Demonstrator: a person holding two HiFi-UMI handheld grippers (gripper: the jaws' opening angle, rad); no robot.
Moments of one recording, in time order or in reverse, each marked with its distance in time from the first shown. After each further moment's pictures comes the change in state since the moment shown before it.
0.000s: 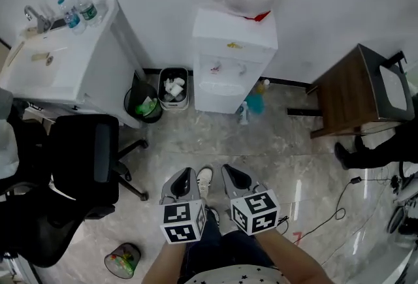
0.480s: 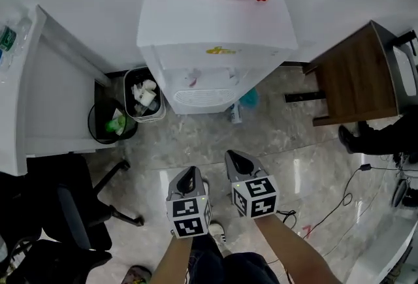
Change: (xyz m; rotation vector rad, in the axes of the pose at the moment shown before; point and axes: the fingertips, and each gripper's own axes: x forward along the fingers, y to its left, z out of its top) left arm 0.269 0.011 -0.054 0.044 0.211 -0.112; right arm 0.199 -0.195 -0.037 0.114 0.087 -0.204
